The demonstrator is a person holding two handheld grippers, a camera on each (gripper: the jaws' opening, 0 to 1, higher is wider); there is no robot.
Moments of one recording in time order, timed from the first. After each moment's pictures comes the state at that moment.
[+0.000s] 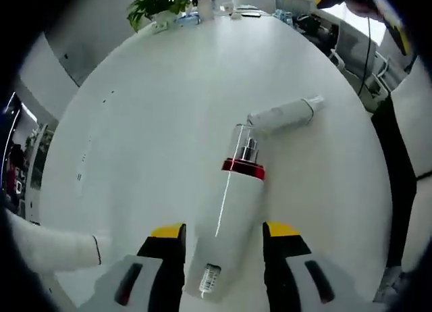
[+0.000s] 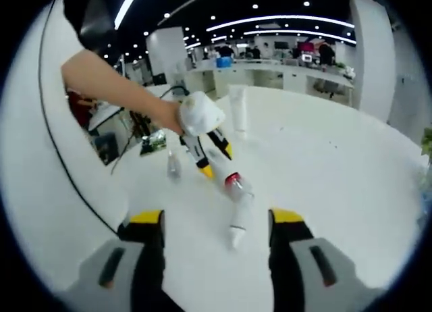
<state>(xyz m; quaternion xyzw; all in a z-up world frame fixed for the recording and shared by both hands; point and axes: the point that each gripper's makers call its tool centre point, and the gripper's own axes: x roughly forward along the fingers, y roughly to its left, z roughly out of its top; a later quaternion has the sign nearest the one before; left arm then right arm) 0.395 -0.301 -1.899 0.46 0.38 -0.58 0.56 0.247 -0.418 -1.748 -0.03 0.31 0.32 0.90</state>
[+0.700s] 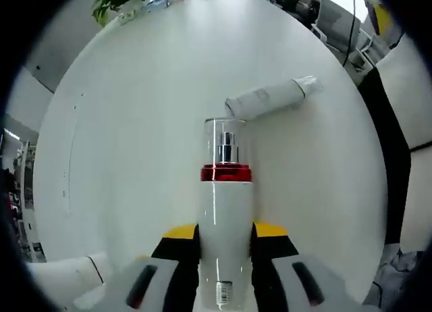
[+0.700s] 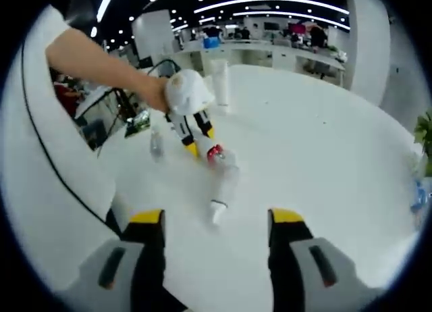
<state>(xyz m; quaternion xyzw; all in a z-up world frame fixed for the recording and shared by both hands) 0.386 -0.304 -1.905 0.49 0.40 -0.59 0.51 0.242 -0.449 -1.779 -0.04 0.38 0.28 0.88</state>
